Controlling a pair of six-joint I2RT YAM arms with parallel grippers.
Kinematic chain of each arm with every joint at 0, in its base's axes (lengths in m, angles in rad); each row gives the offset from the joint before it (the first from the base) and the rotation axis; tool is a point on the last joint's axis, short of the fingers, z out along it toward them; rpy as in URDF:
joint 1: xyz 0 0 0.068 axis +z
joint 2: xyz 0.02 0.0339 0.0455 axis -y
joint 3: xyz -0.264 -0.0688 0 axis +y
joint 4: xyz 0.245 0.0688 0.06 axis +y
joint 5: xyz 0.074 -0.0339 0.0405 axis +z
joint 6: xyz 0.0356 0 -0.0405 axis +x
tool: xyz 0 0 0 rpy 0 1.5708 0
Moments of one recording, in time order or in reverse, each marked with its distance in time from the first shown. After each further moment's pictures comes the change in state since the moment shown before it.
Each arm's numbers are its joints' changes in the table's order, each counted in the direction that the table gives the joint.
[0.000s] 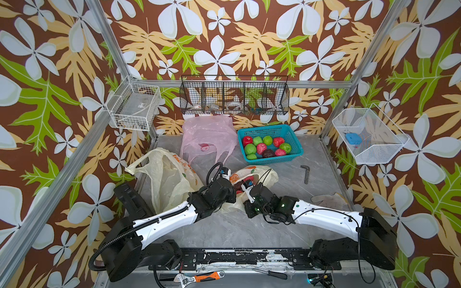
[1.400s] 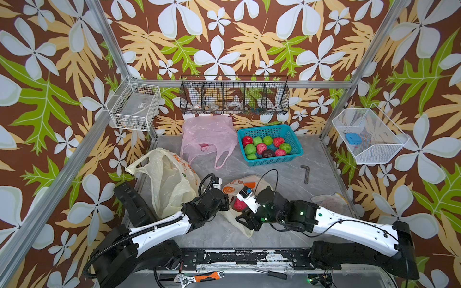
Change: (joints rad) left arm 0.016 0.093 0.227 -0.113 0.026 -0.110; right arm 0.115 0.159 -0.180 0.193 0.137 -0.109
